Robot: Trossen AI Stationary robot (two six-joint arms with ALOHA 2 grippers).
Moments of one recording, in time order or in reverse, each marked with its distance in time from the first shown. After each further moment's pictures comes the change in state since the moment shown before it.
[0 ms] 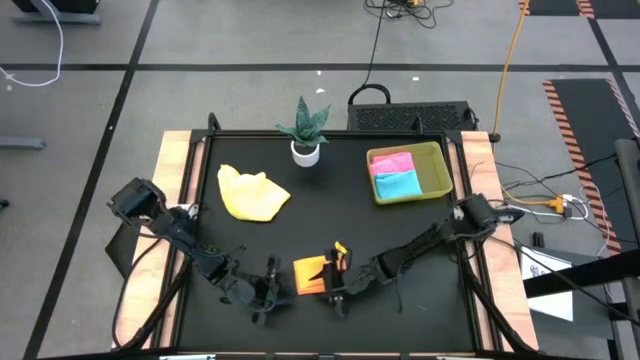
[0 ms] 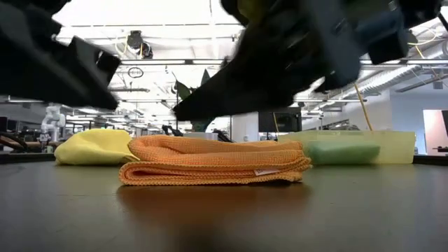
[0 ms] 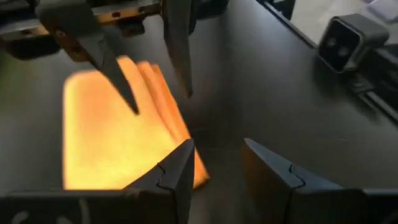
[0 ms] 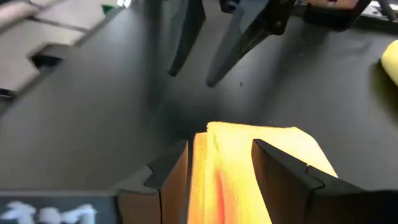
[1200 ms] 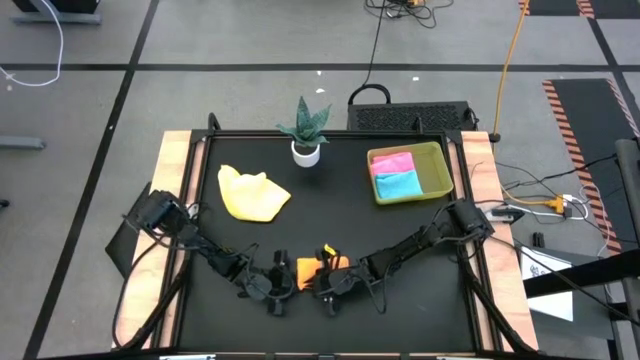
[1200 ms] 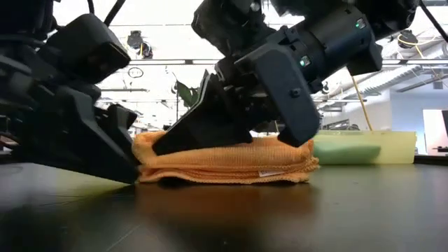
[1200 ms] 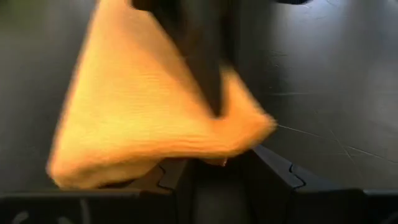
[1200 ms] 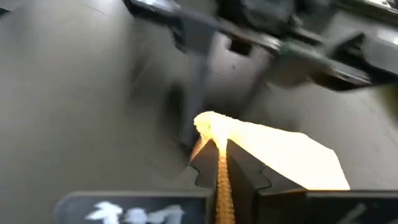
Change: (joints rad) left arm 0.091 0.199 -0.001 0.130 0.005 -0.171; right arm -0.031 0.108 0.120 -0.089 0.013 -0.109
